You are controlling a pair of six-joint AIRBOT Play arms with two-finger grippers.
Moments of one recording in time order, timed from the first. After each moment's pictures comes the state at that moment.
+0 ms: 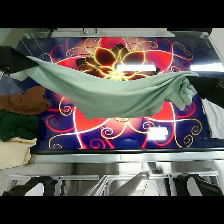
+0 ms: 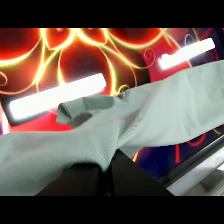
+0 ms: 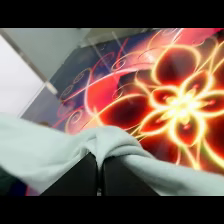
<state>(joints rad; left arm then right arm) 0.15 -1.12 1.60 0.84 -1.52 -1.25 -0.39 -0.65 0.73 -0.20 1.07 0.71</state>
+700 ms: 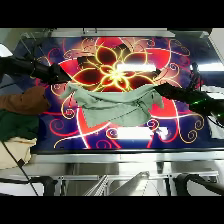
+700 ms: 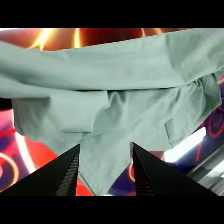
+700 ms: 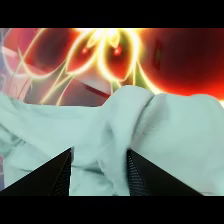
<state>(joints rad) 0.10 -1.65 1.60 0.84 -1.39 -1.24 -0.13 -1.30 0.80 -0.20 0.75 0.63</state>
